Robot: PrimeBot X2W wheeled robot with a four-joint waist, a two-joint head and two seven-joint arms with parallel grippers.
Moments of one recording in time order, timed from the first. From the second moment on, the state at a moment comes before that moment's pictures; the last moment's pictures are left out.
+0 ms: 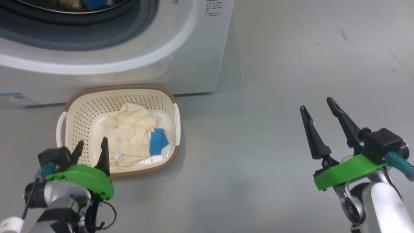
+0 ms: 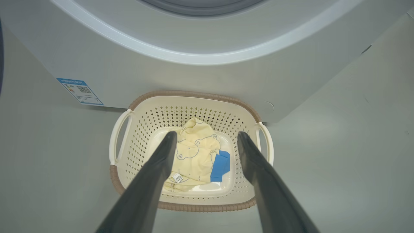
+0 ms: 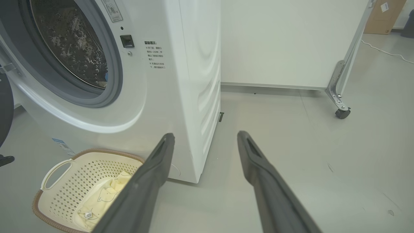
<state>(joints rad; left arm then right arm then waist) -0.34 0.31 -0.37 0.42 -0.61 0.14 -0.09 -0.10 -0.04 0.03 -0.03 0.09 0.13 -0.12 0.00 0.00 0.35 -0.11</state>
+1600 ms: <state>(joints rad) -1.06 0.43 -0.33 1.13 -0.71 0.10 0.26 -0.39 -0.04 0.21 0.02 0.28 0.13 -0.25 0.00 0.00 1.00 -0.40</state>
